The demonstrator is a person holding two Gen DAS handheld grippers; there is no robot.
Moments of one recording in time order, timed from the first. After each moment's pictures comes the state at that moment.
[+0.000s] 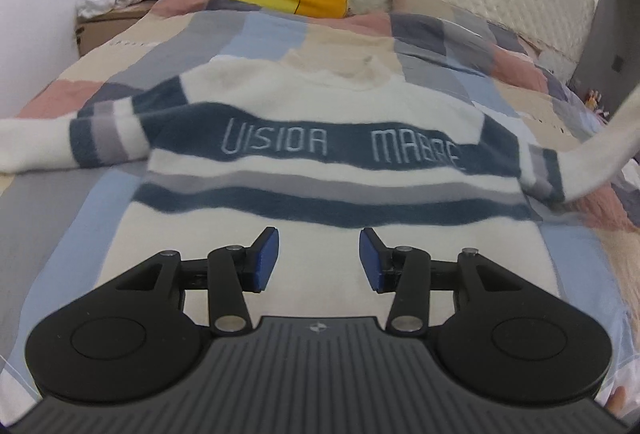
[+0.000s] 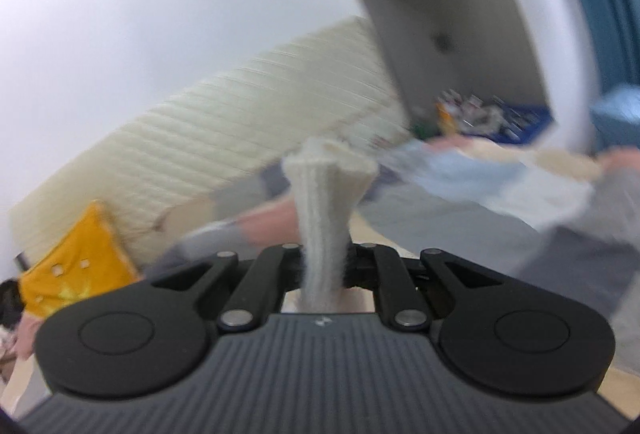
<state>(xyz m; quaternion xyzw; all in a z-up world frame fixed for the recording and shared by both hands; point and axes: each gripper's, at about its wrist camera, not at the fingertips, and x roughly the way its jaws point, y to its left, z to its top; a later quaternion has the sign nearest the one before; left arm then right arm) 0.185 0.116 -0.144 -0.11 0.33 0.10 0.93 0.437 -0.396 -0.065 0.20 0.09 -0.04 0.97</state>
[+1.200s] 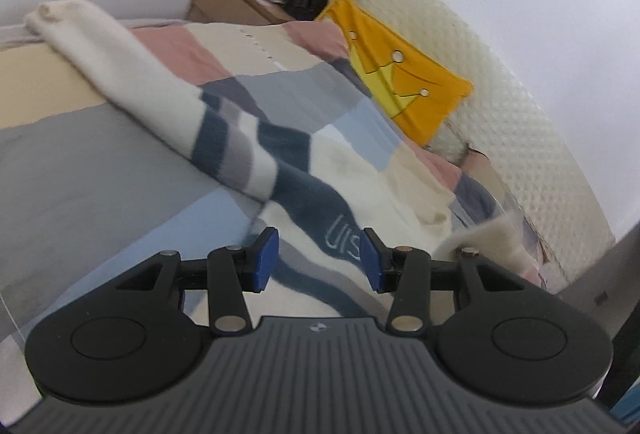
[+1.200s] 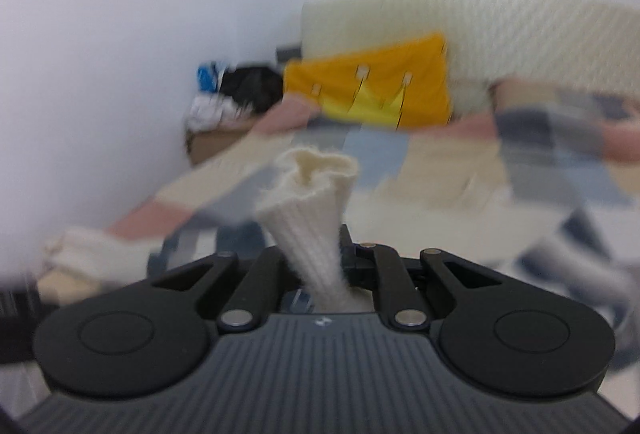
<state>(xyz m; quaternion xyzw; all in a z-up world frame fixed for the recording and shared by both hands) 0.107 0.270 -0.132 -0.39 0.18 0.19 0.88 0.262 0.043 -0.119 -0.01 0.19 0.31 0.93</state>
